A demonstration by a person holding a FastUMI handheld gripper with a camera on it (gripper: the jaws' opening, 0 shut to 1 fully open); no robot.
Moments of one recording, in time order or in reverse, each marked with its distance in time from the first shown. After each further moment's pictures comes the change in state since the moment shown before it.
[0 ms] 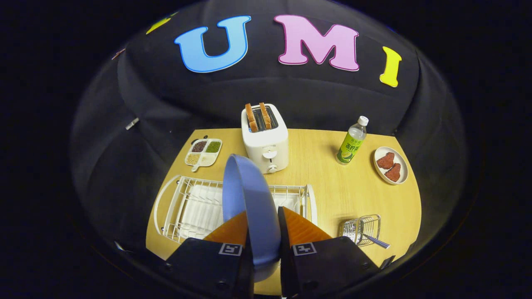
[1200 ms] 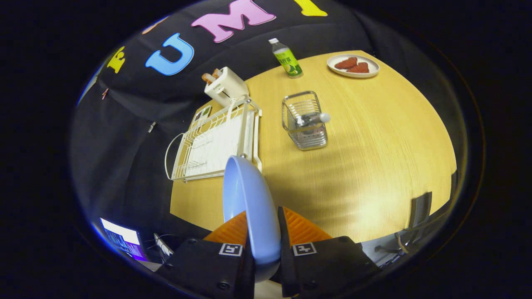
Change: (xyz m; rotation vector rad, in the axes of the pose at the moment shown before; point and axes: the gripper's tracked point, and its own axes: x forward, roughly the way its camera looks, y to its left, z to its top) arm -0.092 -0.187 -0.249 0.345 0.226 0.235
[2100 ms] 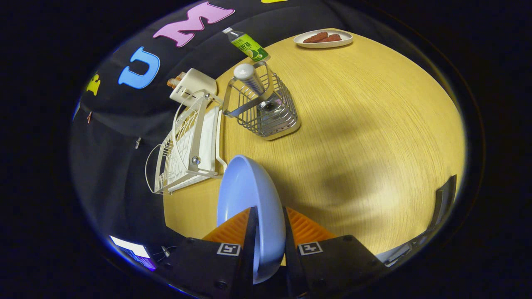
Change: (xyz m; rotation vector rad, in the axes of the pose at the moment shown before) arm 0.070 -0.060 -0.007 0.132 0.023 -0.012
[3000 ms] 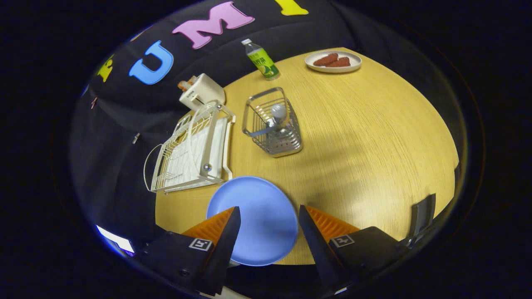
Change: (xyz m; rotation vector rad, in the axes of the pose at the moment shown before) arm -0.038 0.031 0.032 -0.170 -0.136 -0.021
